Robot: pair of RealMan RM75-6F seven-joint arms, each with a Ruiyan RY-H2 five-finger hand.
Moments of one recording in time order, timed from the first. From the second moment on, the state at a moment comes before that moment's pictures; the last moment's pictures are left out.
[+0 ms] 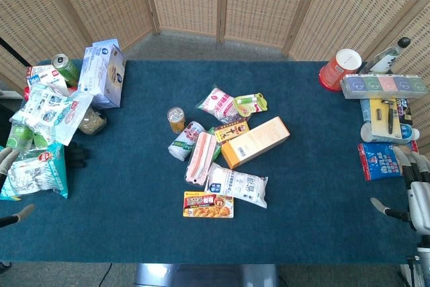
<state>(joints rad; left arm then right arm) -0.01 -0.87 -0.01 -1.90 1.58 1.59 0.08 0.05 -1.00 0.12 -1.74 -1.42 1.49 0.09</state>
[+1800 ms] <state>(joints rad) -0.06 -0.90 -0.06 -1.86 1.38 1.46 0.12 0.89 -1.58 0.11 -1.03 -1.61 0.80 0.15</state>
